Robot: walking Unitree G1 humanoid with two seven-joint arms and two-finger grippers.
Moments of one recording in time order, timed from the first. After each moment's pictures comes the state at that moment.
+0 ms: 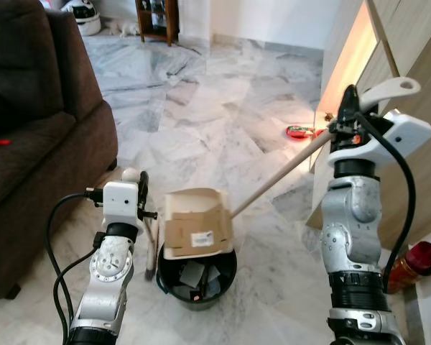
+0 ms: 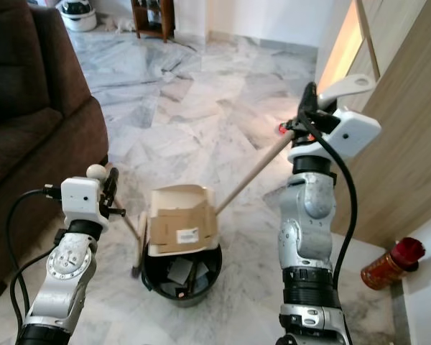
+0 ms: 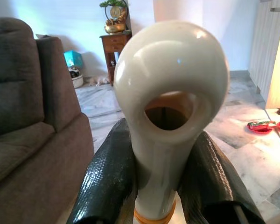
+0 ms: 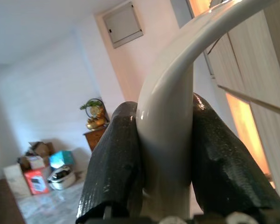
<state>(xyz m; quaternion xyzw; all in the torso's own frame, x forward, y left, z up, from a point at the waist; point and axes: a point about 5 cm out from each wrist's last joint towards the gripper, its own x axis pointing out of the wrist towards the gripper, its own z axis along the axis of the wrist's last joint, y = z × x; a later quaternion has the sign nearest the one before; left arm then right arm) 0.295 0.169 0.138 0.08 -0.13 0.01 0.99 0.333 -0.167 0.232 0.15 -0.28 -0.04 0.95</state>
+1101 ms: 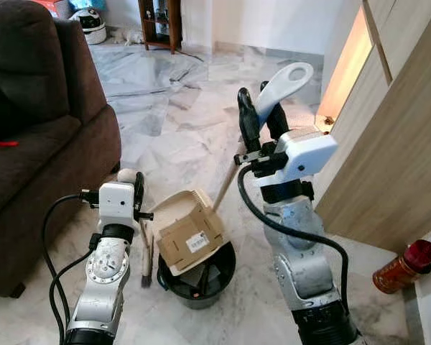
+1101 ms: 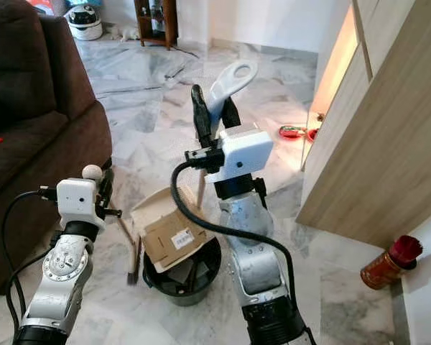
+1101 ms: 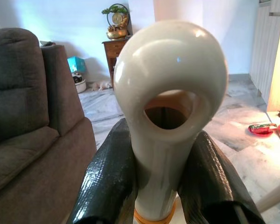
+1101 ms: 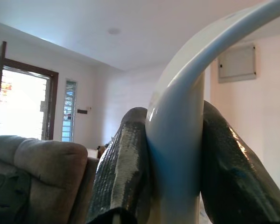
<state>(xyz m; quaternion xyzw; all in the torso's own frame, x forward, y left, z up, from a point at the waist) 0.294 0.172 0.139 0.09 -0.14 0.02 0.99 0.283 -0.054 0.246 0.02 -0.36 0.17 0.92</state>
